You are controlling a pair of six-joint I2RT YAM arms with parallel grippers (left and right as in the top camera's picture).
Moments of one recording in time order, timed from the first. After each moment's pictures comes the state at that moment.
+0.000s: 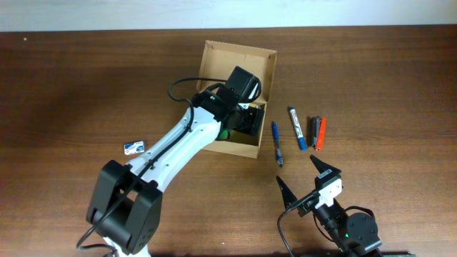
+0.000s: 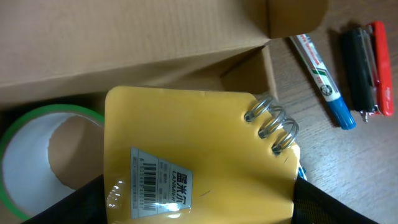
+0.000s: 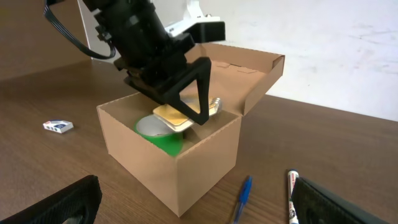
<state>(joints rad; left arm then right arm) -0.61 1.90 1.51 -0.72 0.03 -0.27 0.39 0.01 0.01 -0.07 -0.13 0.00</state>
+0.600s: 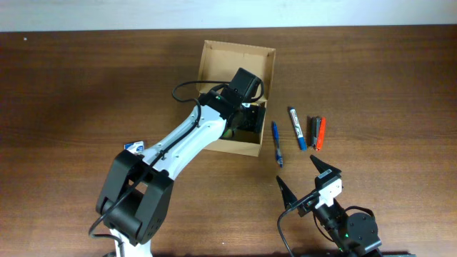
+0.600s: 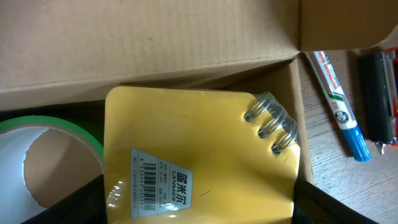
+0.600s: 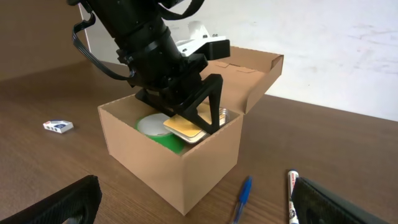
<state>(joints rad) -0.61 1.96 1.51 -0.64 0.02 -0.34 0.39 0.01 0.01 -0.07 -0.13 0.00</state>
